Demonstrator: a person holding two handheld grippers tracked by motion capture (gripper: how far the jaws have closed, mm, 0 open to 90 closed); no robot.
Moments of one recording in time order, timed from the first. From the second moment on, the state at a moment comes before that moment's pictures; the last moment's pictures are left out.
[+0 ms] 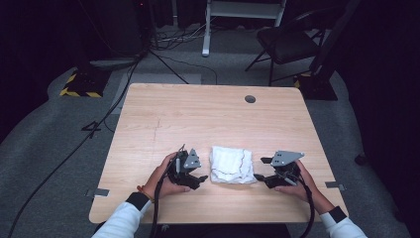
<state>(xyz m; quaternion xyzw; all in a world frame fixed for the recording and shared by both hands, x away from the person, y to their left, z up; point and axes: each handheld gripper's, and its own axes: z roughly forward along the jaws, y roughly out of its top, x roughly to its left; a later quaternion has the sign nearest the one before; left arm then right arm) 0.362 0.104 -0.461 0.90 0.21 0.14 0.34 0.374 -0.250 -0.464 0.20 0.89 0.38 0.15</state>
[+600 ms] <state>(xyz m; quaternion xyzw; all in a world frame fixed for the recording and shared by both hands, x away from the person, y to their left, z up) 0.352 0.139 -0.462 0.90 0.24 0.19 0.31 0.371 -0.291 -0.463 0.25 0.88 0.36 0.19</state>
